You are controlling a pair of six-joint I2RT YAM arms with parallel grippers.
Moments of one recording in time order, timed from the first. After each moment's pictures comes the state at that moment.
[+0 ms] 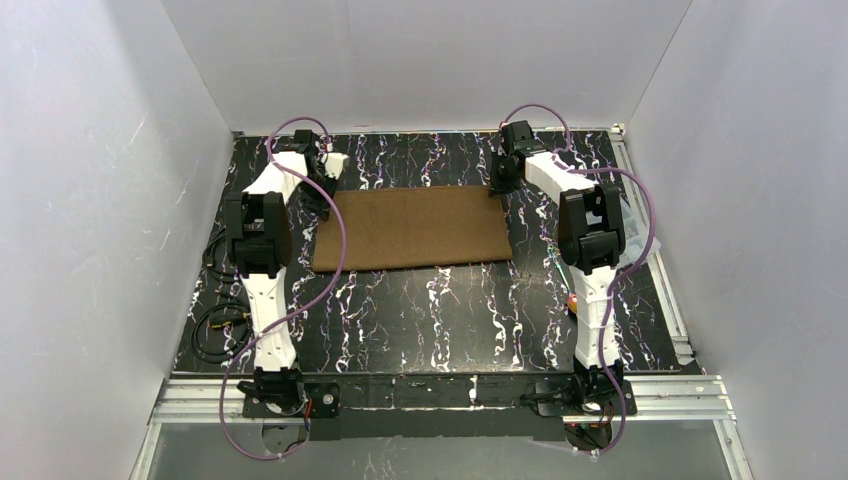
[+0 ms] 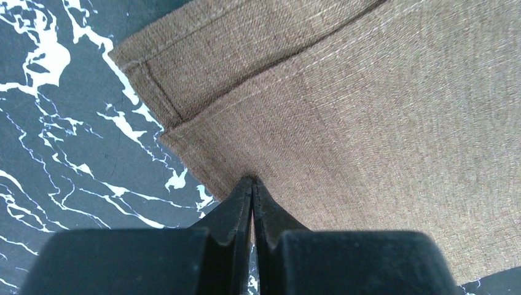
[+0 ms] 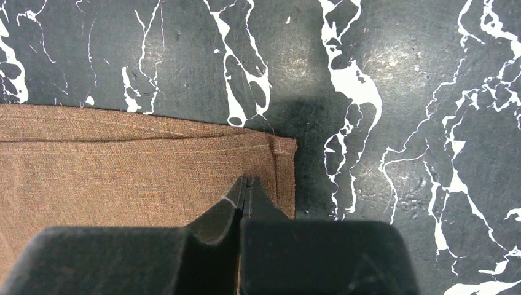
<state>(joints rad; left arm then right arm) -0.04 2.25 1.83 -0.91 0.16 0.37 0.27 2.30 1.85 -0.51 -0.12 0.29</state>
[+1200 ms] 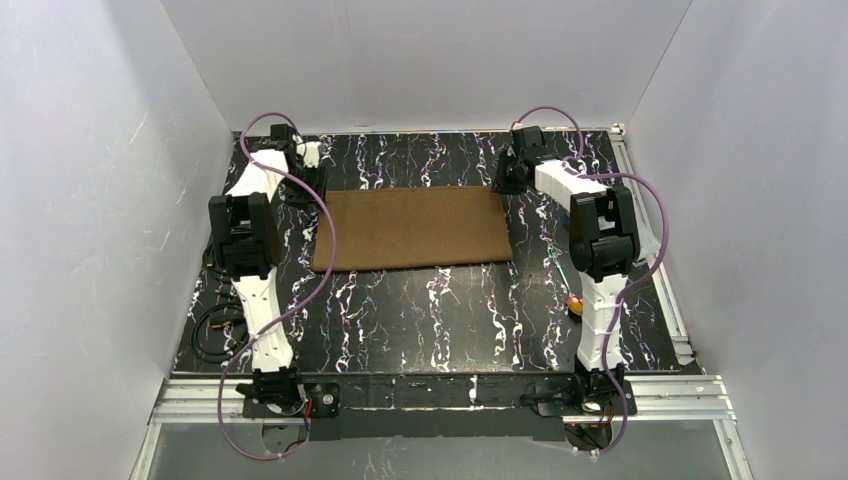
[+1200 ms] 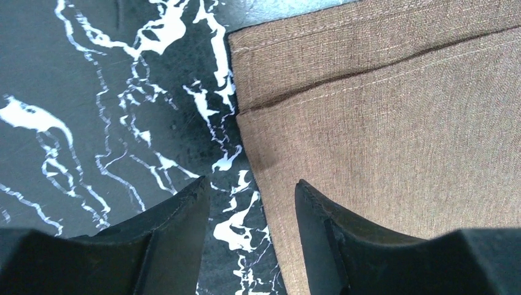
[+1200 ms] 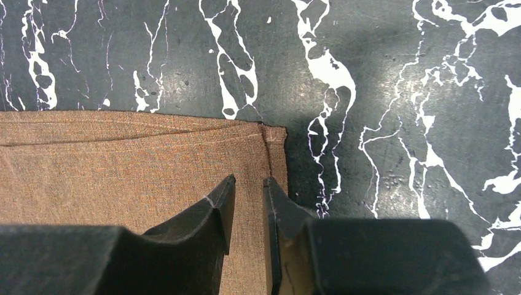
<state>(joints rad) 0.05 2.22 1.84 -0.87 0.21 0.18 0.24 2.18 1.65 -0.33 -0.12 0.35</state>
